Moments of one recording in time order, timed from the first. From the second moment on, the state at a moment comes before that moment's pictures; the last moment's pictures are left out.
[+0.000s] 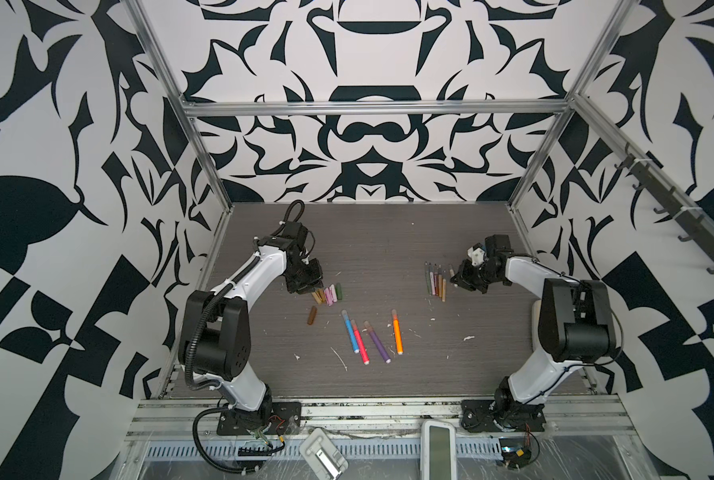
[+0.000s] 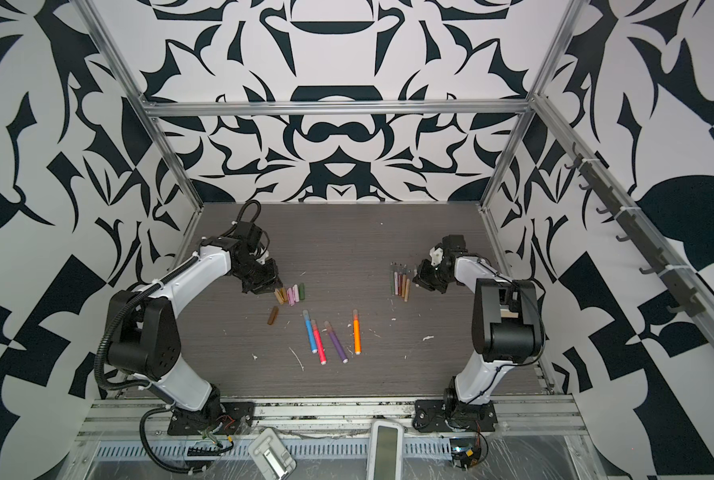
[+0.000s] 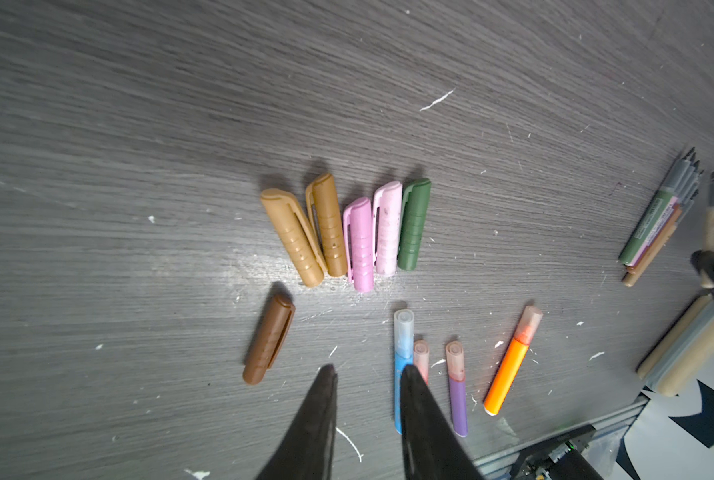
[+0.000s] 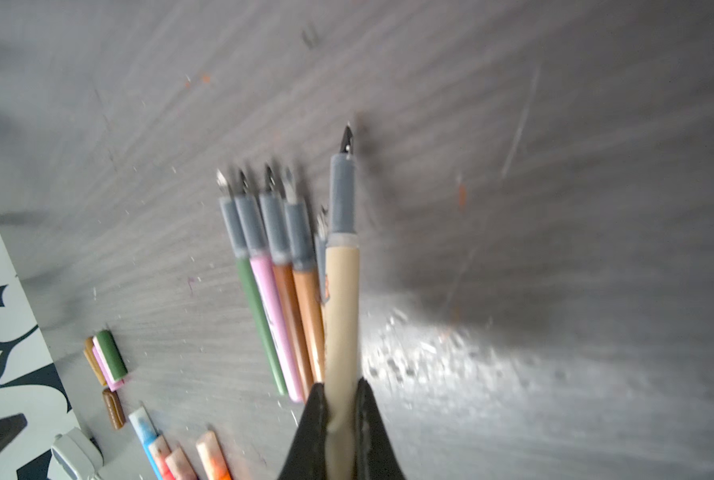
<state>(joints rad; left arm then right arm) -0.26 1.65 1.23 -0.91 0.32 -0.53 -0.06 1.70 0.99 -0.49 -0.49 0.41</state>
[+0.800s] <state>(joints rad) -0.26 1.67 1.23 -0.89 0.34 -0.56 -0.06 1.74 0.96 -0.49 -0.53 0.41</state>
